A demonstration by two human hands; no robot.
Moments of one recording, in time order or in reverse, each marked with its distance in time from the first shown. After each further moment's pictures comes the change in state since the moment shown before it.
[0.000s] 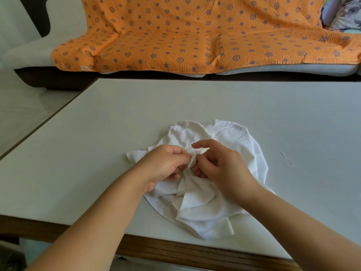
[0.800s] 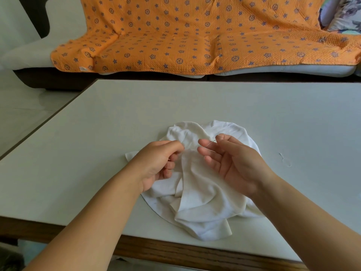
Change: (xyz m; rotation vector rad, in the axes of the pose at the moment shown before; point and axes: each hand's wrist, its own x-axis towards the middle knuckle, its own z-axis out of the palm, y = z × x) left_hand -0.007 0.010 -0.004 -0.183 0.118 -0.036; right_hand 0.015 -0.009 -0.026 1.124 -0.006 0.468
